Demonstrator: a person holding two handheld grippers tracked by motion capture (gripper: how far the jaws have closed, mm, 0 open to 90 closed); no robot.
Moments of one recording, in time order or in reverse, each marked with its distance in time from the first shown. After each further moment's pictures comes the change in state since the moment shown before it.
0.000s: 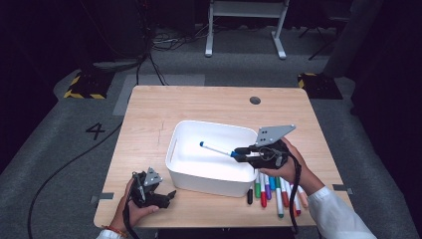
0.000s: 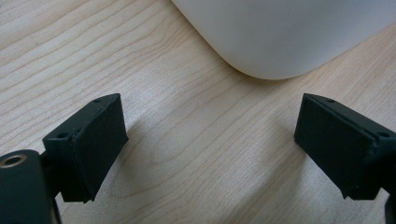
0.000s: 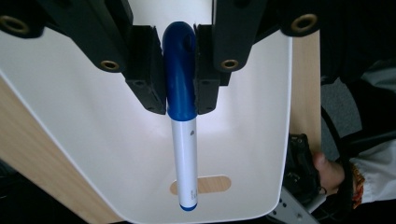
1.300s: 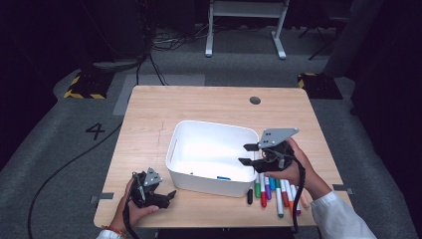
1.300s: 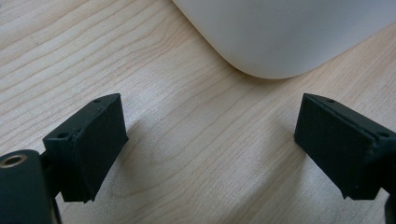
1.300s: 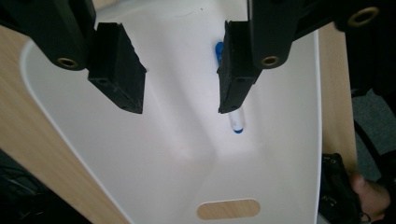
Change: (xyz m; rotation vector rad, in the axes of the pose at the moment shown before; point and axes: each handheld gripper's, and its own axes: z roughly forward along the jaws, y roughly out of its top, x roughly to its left) left arm 0.000 0.000 0.000 0.002 -0.003 0.003; right arm 0.002 -0.010 -0.019 0.043 -0.137 0.010
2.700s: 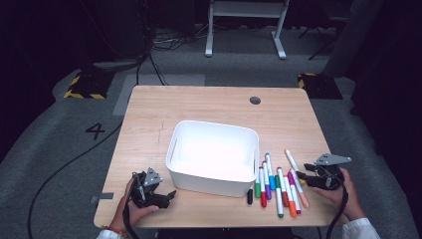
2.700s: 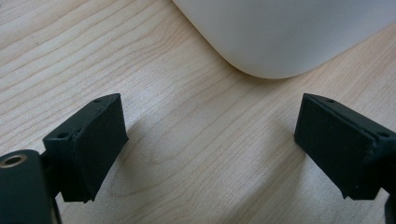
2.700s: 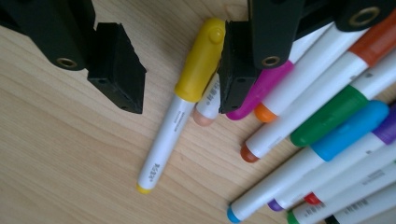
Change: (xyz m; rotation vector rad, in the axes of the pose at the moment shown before) left arm 0.000 0.000 0.000 -0.001 0.001 0.000; right arm -0.053 -0.208 -0.040 0.172 -0.329 0.383
